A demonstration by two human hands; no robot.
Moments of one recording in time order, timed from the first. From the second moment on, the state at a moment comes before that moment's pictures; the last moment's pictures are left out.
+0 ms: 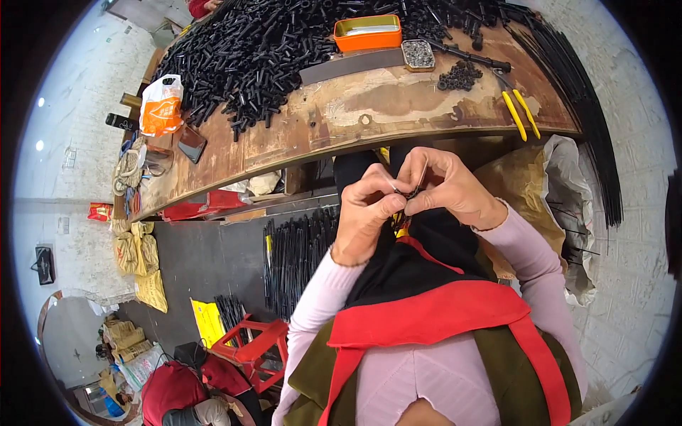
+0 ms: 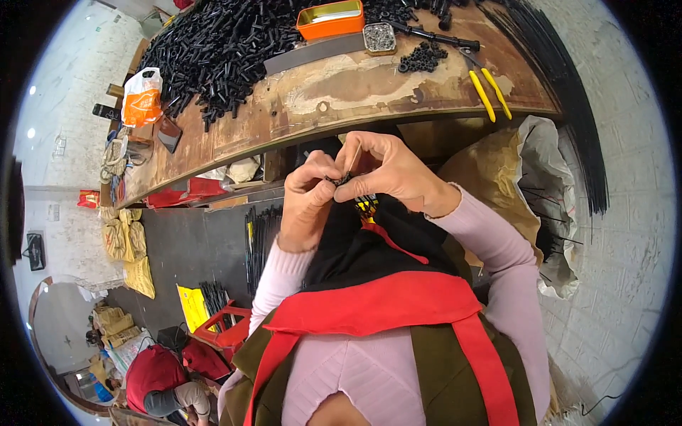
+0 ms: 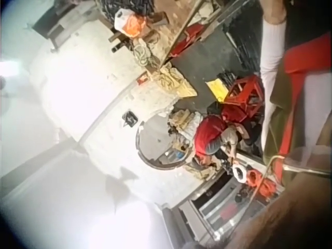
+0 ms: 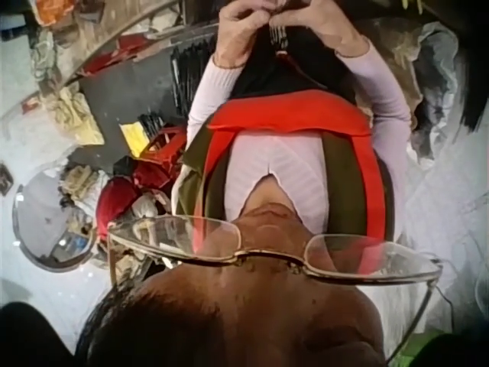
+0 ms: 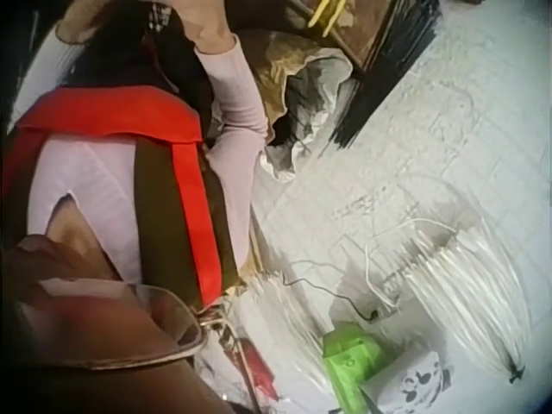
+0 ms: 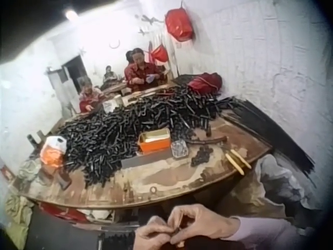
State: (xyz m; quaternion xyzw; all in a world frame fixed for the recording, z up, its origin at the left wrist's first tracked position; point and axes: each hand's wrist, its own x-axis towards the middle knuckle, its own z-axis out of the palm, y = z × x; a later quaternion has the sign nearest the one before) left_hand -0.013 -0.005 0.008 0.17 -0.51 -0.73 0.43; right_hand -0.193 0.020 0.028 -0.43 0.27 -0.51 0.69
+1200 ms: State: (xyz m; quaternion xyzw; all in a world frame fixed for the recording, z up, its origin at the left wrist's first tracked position) left_hand -0.007 -0.007 0.034 0.25 -0.50 -0.70 0.45; right_hand -0.197 0.023 0.033 -0.49 0.34 -0.56 0.57
